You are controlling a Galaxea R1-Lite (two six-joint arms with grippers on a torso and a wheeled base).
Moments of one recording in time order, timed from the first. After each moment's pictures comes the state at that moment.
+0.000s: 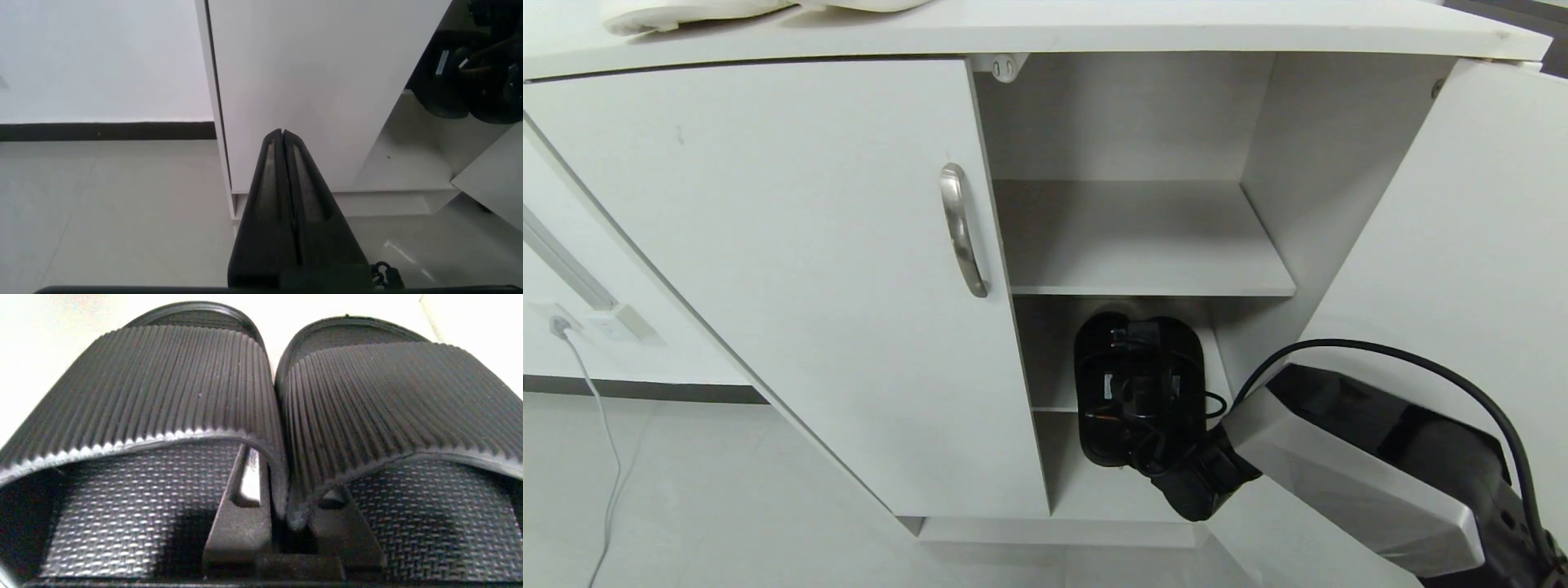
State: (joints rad) left arm 0.00 0.00 0.00 0.00 -0.02 0.00; right arm 0.71 2.54 -1.45 -1.03 -0.78 0.06
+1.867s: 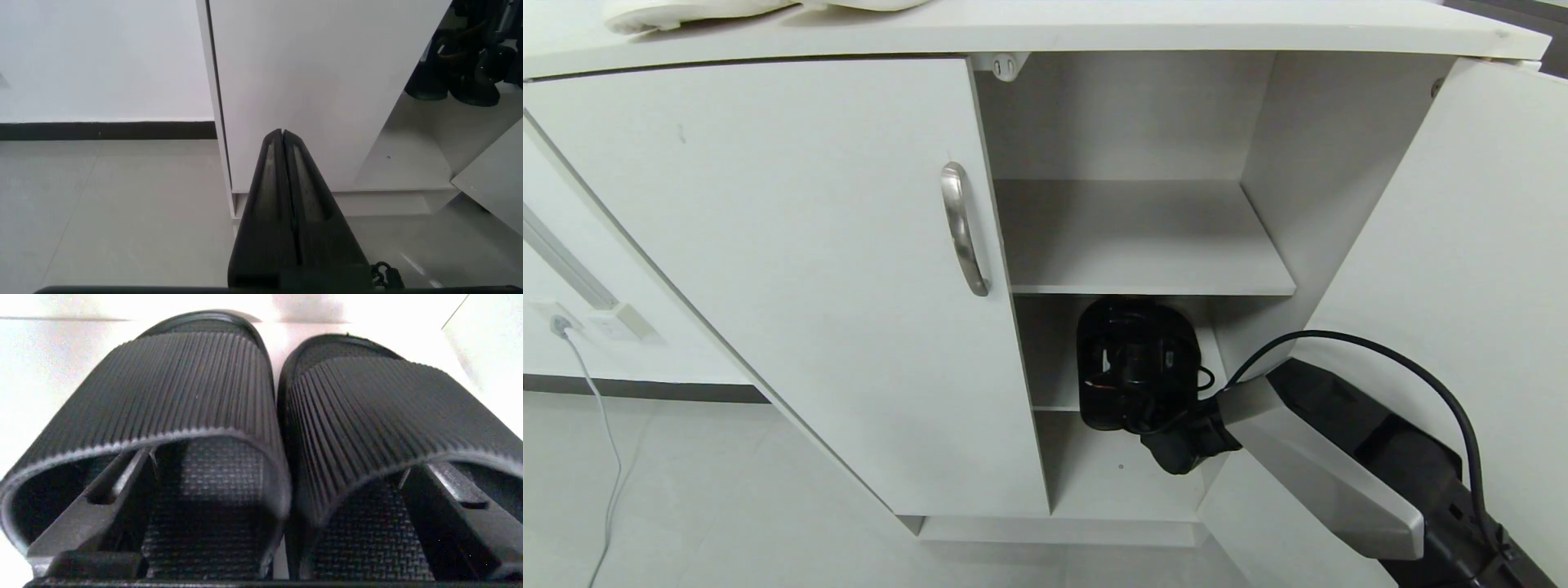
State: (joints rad) left arm 0.00 0.00 0.00 0.00 -0.01 0.00; right arm 0.65 2.65 -1.76 -0.83 -0.73 0.07
